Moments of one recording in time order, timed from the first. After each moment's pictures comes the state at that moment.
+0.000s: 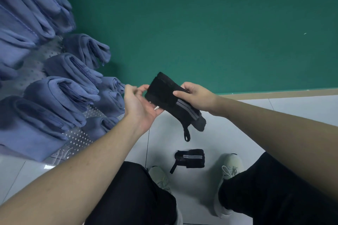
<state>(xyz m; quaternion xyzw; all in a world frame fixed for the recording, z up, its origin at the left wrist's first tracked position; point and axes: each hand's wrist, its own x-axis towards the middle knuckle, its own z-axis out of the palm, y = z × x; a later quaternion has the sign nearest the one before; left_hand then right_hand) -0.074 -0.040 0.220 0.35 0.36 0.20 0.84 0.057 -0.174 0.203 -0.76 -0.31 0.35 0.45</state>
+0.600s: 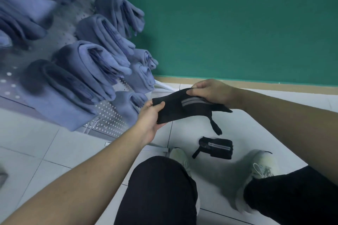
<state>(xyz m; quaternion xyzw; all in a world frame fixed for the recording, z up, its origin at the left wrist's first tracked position) -0.155 0.001 0.133 0.44 0.52 0.15 0.72 0.039 -0.107 0.153 -0.73 -0.37 0.46 0.36</state>
